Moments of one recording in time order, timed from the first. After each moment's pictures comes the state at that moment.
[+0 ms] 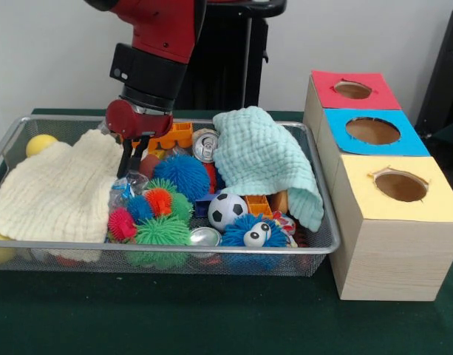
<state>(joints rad) -0.28 -0.53 -0.05 1.62 -1.12 0.16 1.56</state>
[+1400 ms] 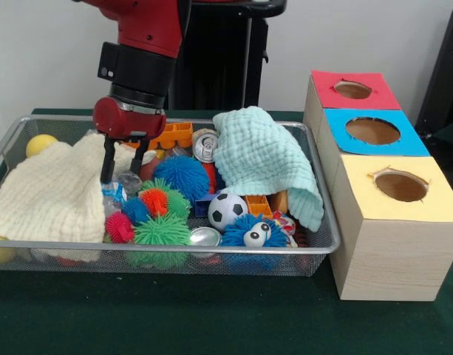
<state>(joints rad) -0.36 -0.57 0.00 1.62 -1.10 0.11 1.56</state>
